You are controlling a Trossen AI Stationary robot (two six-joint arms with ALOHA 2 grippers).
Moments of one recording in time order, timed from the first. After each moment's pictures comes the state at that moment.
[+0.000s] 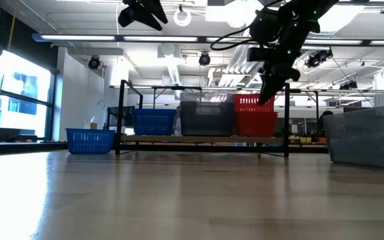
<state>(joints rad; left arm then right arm) 0.47 1.39 1.56 -0.87 -0.09 -0.28 -0.51 1.40 1.04 -0.67 0.07 -0.53</state>
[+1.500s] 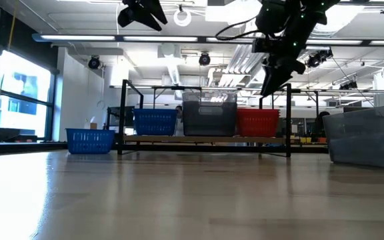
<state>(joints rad) 0.47 1.39 1.56 -0.87 -0.10 -0.28 -0.51 1.33 1.05 -0.70 0.10 -0.56</state>
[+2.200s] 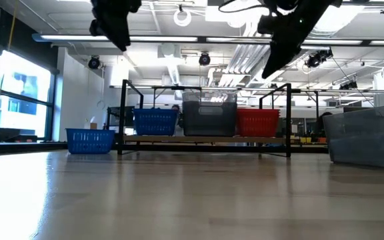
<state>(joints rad) 0.42 1.31 1.41 -1.16 -0.10 -0.27 -0.38 1.21 1.05 -0.72 0.10 -0.14</state>
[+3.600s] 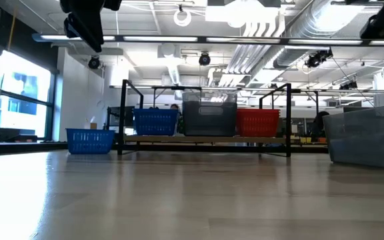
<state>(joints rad) 0.18 1.18 1.20 -1.15 -0.10 -0.48 0.49 1.18 1.05 -1.18 -0.08 0.74</state>
